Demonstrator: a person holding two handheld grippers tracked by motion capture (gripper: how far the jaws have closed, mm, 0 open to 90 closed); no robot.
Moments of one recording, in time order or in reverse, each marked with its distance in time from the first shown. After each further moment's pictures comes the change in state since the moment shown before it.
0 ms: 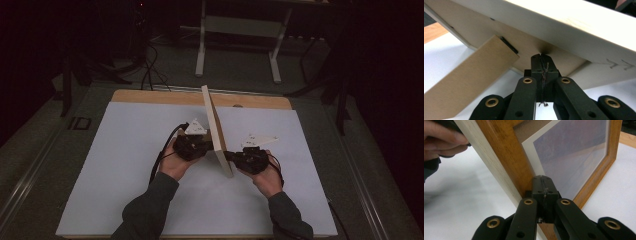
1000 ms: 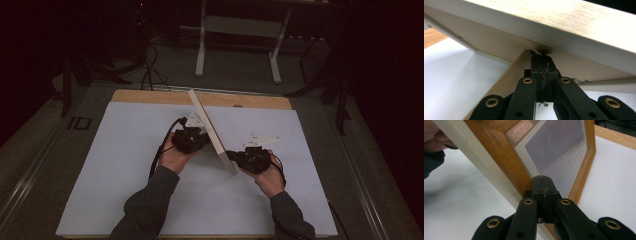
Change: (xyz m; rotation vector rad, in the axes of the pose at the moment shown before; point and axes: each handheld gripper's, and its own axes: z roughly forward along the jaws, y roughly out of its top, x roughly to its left) left arm 0.020 0.009 0.005 0.040 0.086 -0.032; right arm -0.004 -0.001 -0.004 -0.002 -0.008 -0.004
